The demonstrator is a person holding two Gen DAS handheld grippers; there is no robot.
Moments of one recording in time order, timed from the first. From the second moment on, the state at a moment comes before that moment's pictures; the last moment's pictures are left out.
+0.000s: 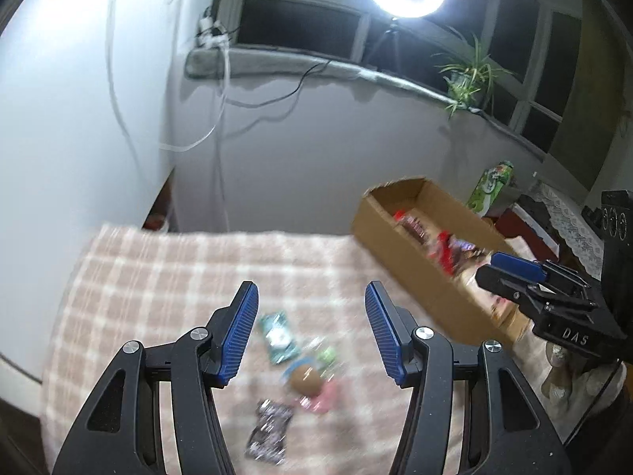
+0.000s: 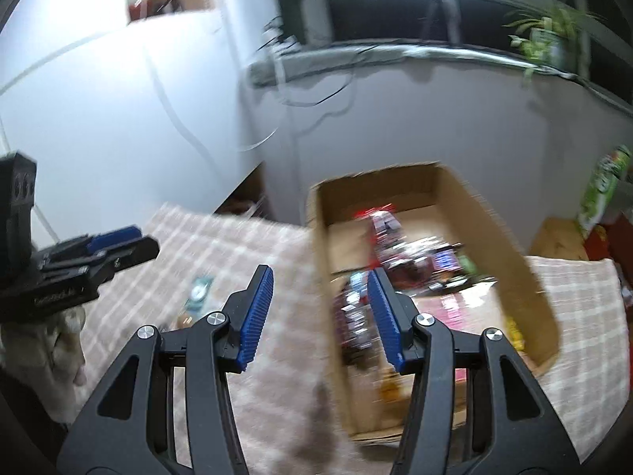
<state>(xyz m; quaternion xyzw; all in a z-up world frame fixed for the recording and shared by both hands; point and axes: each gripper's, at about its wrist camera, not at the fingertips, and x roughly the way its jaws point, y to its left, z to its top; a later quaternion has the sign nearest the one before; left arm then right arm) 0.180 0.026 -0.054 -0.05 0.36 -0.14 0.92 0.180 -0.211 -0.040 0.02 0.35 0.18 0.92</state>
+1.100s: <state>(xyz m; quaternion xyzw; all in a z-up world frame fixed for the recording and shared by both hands) 0.139 0.044 -0.136 0.00 0.44 -0.16 0.88 0.188 -0.070 -0.122 -0.07 0.45 0.32 0.83</state>
